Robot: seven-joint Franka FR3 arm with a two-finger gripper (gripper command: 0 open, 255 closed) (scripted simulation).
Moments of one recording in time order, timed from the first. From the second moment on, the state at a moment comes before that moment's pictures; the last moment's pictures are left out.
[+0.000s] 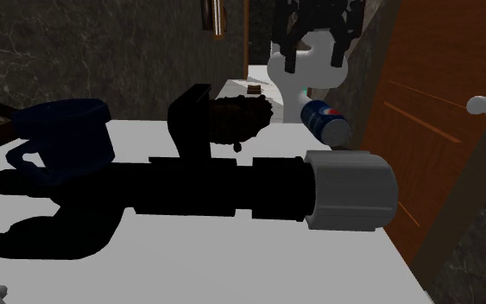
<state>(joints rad) 0.34 -0.59 0.25 -2.33 0.15 1.68 -0.70</state>
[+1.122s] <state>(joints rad) 0.40 -0.73 0.30 -2.69 0.26 1.91 -0.67</state>
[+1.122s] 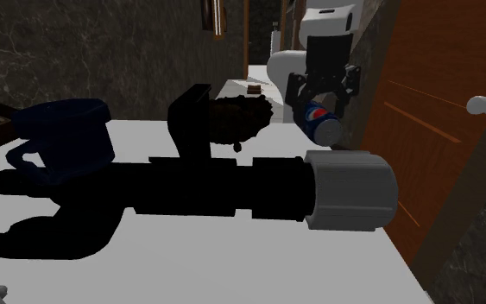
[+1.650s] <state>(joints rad) 0.40 -0.73 0.30 -2.70 0.26 1.91 -0.68</state>
